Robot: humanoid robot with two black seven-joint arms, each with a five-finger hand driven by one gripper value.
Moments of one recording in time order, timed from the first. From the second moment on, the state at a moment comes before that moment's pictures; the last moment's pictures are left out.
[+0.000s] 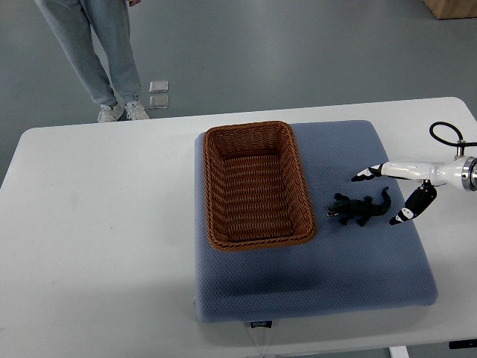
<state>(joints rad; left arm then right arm) 0.00 0.00 -0.10 -0.17 0.04 -0.01 0.10 0.74 -0.83 0.37 1.17 -1.50 0.30 0.38</state>
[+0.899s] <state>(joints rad) 0.00 0.00 -0.10 -0.17 0.04 -0.01 0.10 0.72 -0.78 0.33 1.15 -1.58 0.22 0.32</state>
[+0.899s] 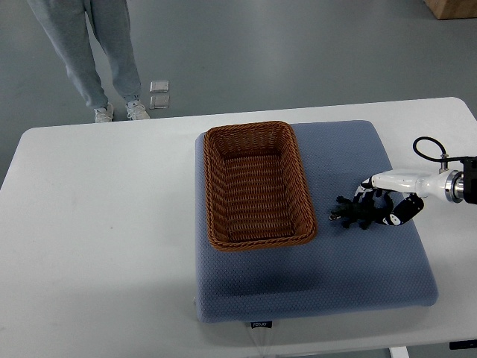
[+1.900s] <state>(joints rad) 0.00 0.00 -0.10 -0.17 0.04 -0.01 0.10 0.86 -0.87 0.35 1.14 -1.55 0.23 0.32</state>
